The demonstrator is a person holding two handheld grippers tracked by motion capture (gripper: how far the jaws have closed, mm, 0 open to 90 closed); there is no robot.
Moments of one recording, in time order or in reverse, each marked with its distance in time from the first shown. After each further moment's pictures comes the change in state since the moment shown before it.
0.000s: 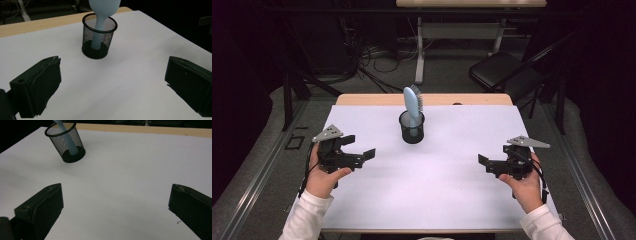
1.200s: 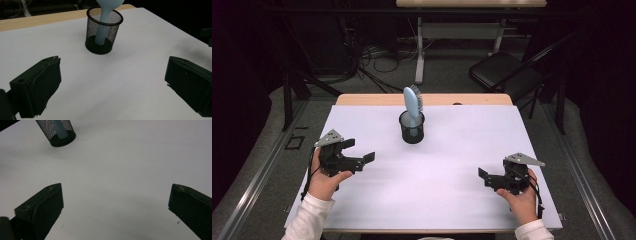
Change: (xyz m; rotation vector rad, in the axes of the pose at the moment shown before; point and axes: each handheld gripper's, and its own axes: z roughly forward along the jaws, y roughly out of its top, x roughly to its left) left arm 0.008 -0.017 0.008 -0.003 0.012 -0.005; right arm -0.005 -0.051 0.012 0.002 -0.047 0.019
